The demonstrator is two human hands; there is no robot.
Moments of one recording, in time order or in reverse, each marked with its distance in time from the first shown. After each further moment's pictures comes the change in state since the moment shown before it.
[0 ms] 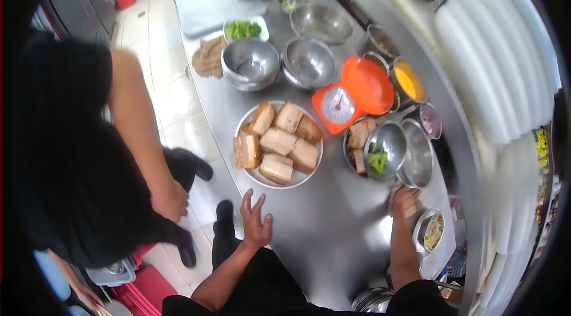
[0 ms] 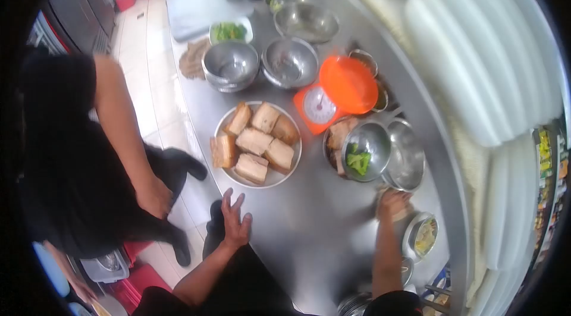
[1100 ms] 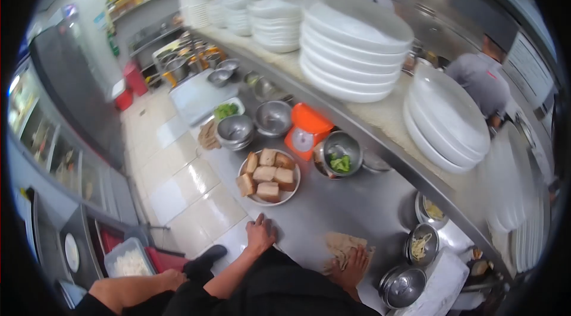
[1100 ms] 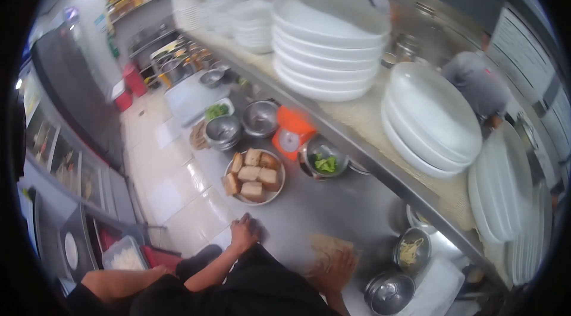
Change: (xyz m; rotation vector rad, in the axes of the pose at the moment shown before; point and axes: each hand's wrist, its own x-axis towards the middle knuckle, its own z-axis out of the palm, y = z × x) left_hand 0.034 0.023 -0.045 0.470 -0.422 0.076; right_hand -0.317 -0.054 -0.205 0.470 -0.228 -0.153
